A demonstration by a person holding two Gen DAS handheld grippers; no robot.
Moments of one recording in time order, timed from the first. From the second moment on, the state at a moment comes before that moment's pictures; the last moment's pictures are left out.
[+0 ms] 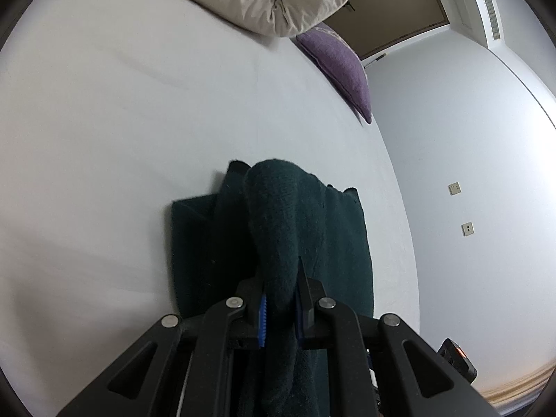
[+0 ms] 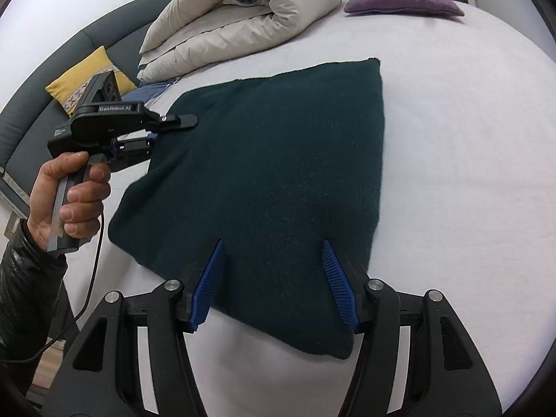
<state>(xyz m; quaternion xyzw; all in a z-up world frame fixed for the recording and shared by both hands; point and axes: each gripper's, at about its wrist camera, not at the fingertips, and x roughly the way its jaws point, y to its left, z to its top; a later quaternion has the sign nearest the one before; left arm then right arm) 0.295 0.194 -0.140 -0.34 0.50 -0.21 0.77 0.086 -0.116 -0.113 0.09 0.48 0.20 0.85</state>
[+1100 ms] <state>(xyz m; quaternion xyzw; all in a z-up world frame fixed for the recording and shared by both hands) 0.192 0.165 -0.150 -0.17 0.45 -0.13 0.87 0.174 -0.192 -0.150 0.41 0.49 0.32 0.70</state>
